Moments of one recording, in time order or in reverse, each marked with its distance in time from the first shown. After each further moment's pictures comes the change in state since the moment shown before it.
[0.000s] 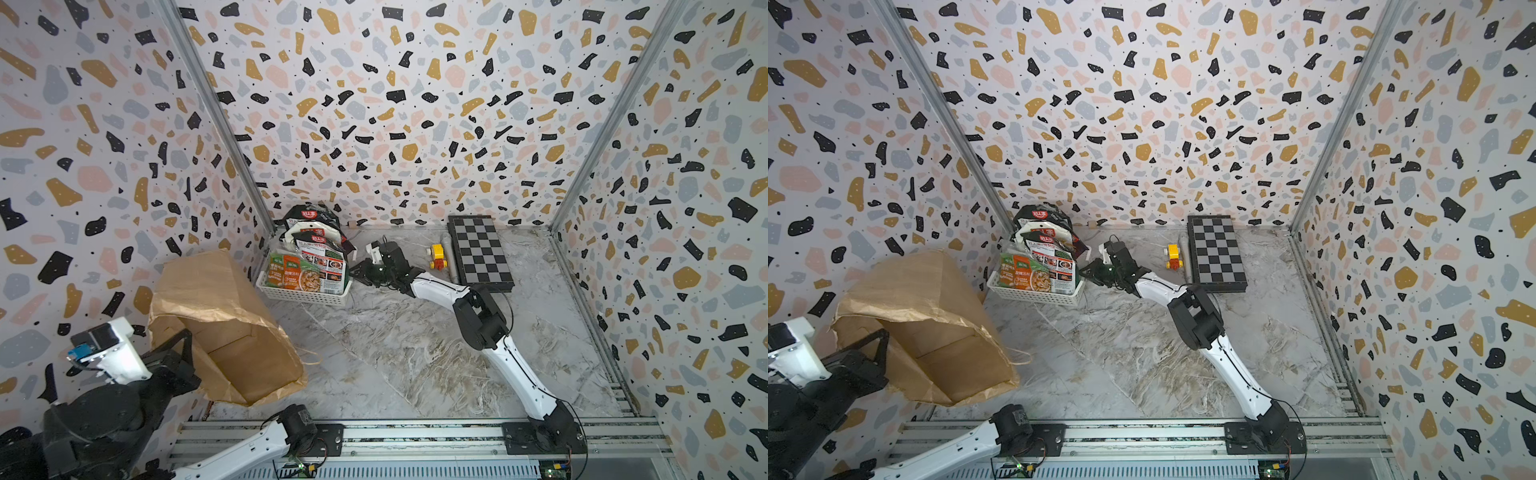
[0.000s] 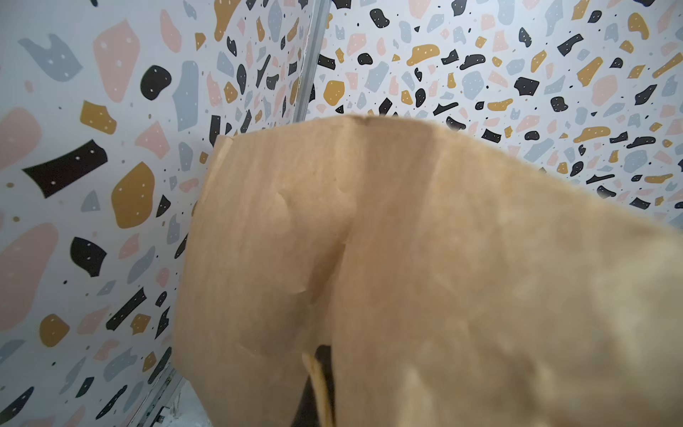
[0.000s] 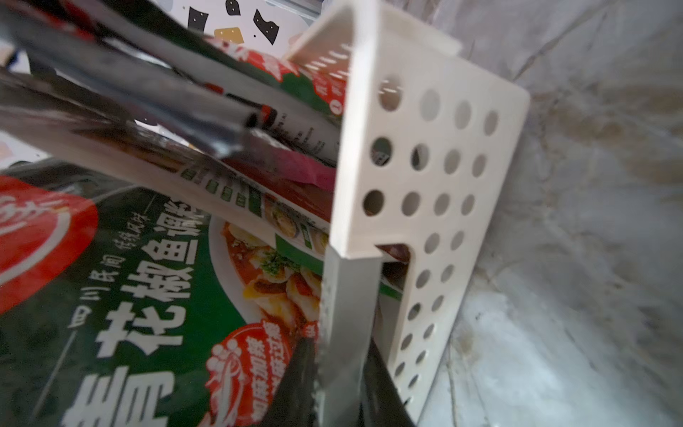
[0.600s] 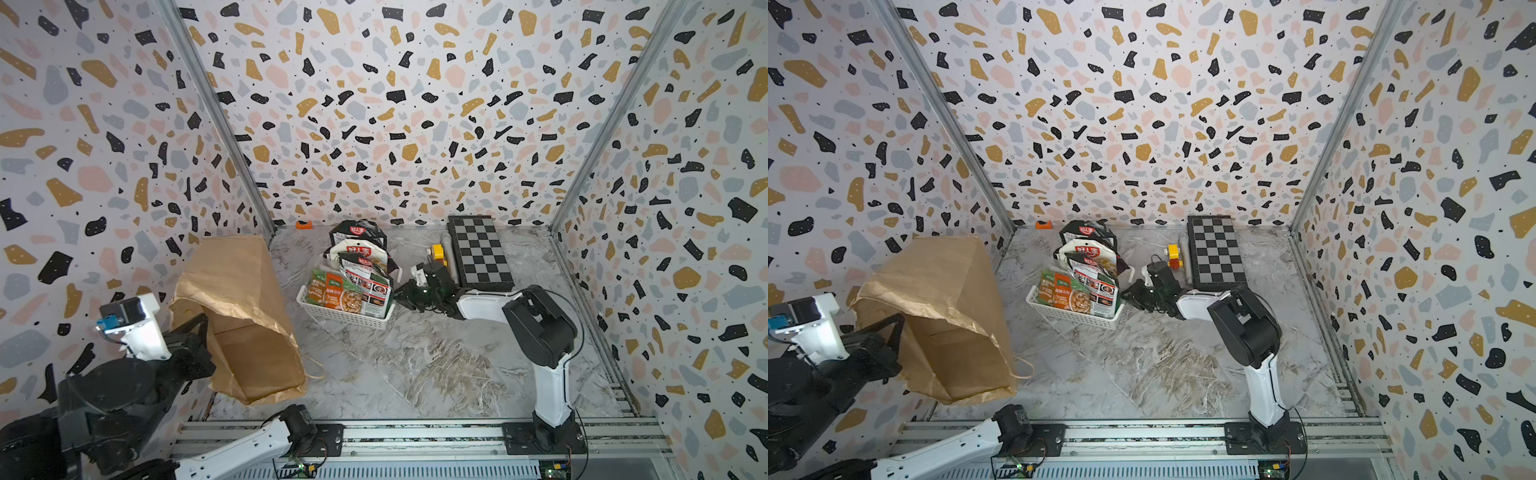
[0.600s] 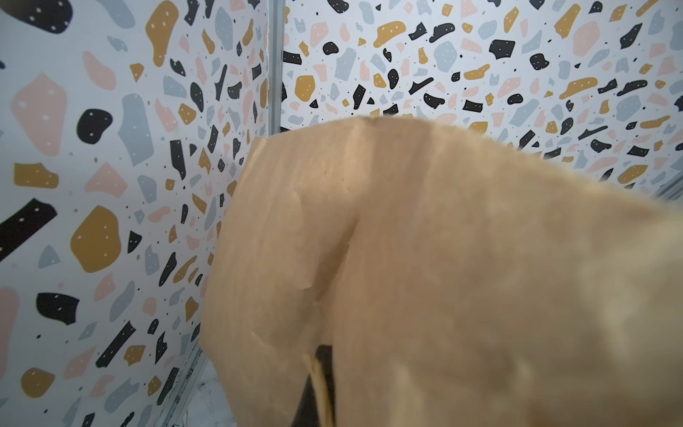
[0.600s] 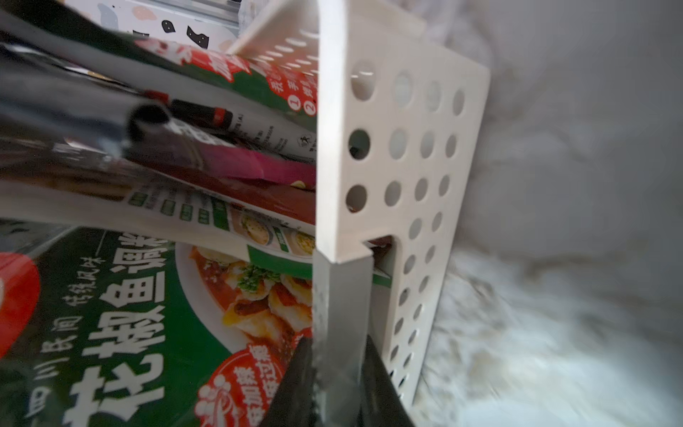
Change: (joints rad) left arm 0.000 0.155 0.098 0.035 0.065 0.134; right arm -0.119 -0.689 -1.062 0.169 0.027 0.006
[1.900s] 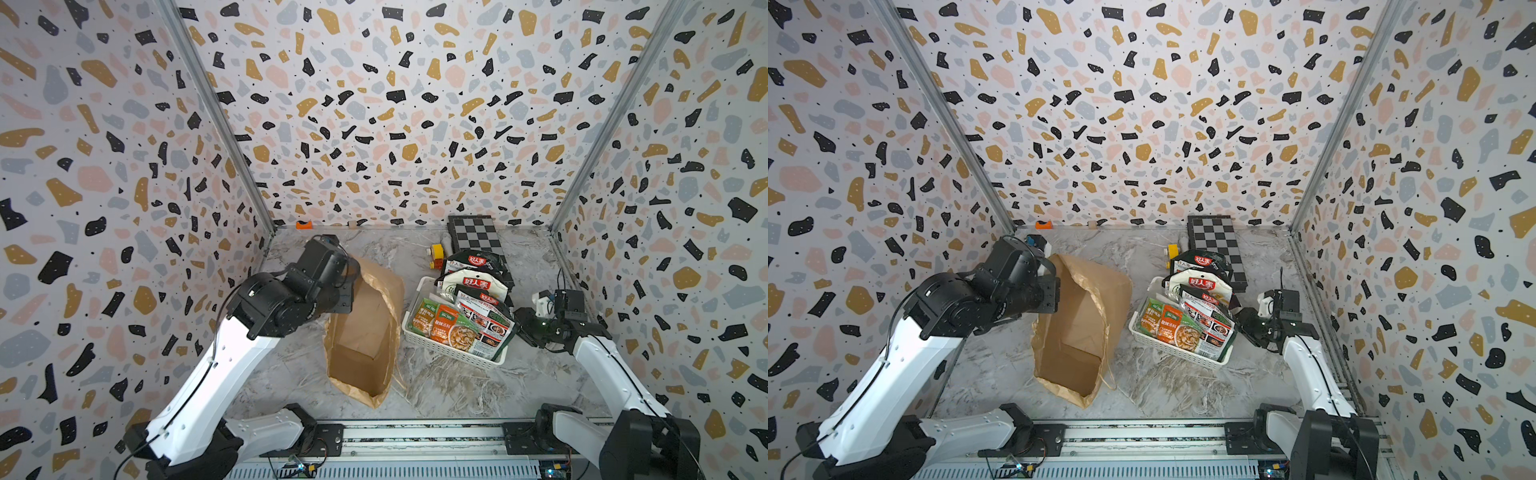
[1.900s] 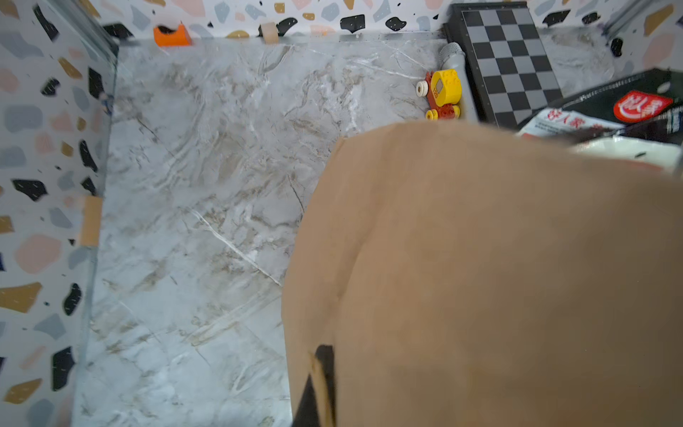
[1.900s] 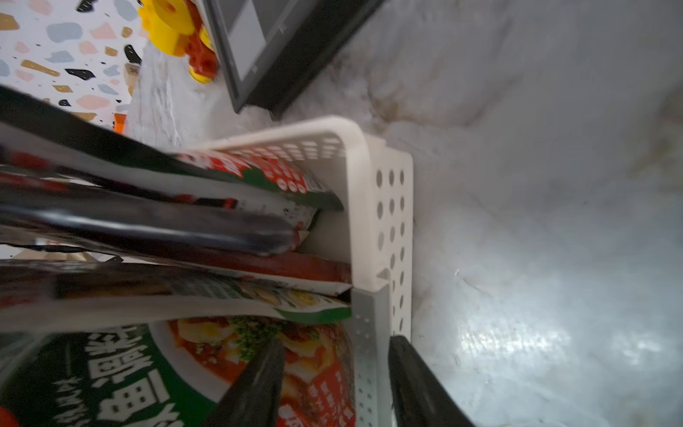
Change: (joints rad) left arm 0.380 0.527 -0.170 0.283 0.705 0.133; right arm -0.758 -0.888 -0.416 -0.858 -0.020 -0.600
